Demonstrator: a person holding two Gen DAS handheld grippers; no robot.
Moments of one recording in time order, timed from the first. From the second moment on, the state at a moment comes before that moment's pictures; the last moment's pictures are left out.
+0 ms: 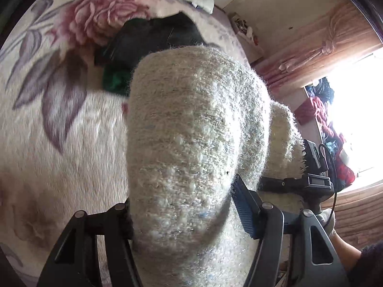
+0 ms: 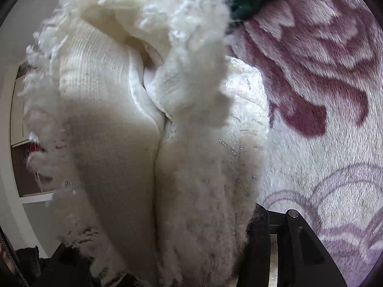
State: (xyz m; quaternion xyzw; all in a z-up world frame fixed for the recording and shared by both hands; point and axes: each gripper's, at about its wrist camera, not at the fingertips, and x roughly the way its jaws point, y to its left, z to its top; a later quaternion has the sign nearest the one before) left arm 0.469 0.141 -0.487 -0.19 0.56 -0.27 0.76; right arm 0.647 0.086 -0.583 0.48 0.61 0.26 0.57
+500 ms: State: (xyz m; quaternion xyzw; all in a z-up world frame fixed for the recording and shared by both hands) left arm 0.682 0.144 -0.468 -0.23 0.52 -0.28 0.77; right arm 0.887 0.164 -0.513 0.40 0.61 0.29 0.62
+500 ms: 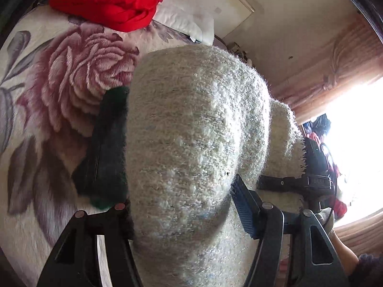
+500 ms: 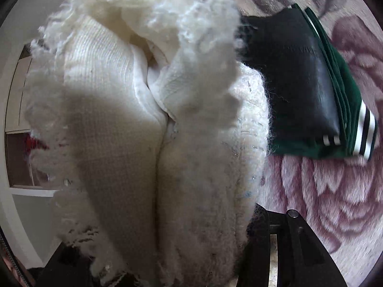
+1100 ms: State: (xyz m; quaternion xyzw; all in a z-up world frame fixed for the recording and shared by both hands) left arm 0.785 0.131 -0.551 -0.18 0.58 -0.23 0.76; right arm 1.014 0.238 -0.594 0.31 0.67 0.23 0.64
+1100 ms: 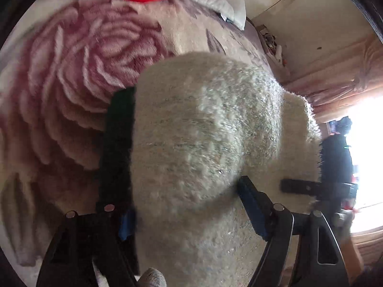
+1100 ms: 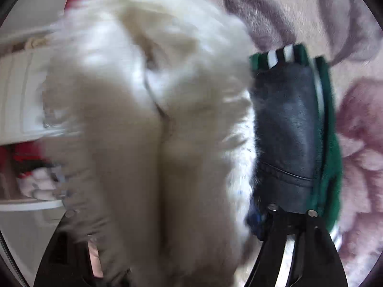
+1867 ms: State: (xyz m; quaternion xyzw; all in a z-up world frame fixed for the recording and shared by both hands) left arm 0.541 0.118 -0.325 0.02 0.42 -0.07 0.90; right arm 0.755 0.227 -0.238 -0.07 0.50 -0.16 0.85
